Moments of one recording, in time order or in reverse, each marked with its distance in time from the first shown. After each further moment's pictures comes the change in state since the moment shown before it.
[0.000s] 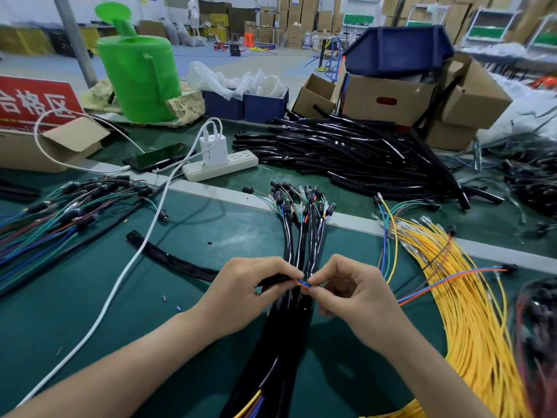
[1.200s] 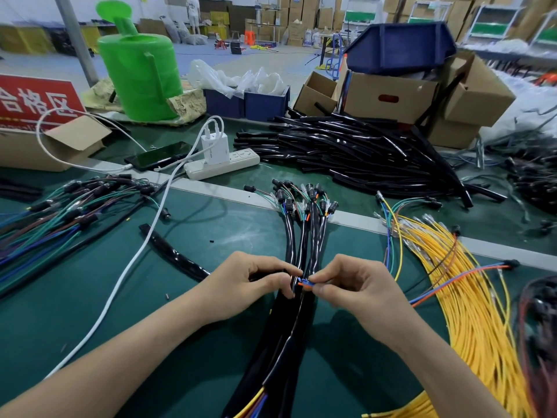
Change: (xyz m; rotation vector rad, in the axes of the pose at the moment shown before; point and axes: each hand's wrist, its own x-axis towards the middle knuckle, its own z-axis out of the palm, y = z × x) left_hand 0.003 -0.006 -0.015 -0.317 -0.288 -0.397; right_hand 0.002 -0.005 -0.004 0.077 -0.047 0.048
